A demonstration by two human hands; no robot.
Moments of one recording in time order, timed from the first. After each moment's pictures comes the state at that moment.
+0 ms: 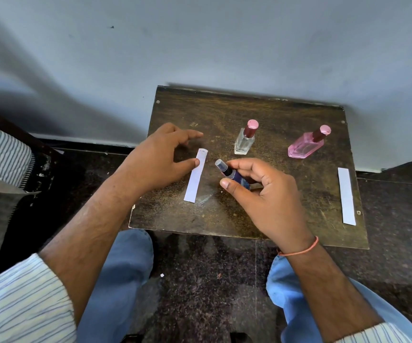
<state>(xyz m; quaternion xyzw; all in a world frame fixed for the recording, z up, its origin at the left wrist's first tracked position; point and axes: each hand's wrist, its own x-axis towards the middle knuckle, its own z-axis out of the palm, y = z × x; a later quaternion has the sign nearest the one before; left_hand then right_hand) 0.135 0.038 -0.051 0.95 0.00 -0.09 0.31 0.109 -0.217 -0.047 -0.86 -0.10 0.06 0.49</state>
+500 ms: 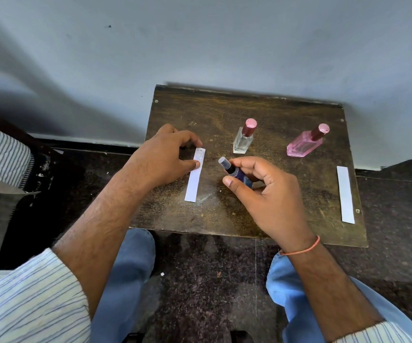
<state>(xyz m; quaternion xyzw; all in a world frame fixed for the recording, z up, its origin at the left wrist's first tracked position) 0.144 0.025 -0.047 0.94 0.05 -0.14 0.29 0.110 -0.222 -0.049 -0.87 -0.10 0.04 0.49</state>
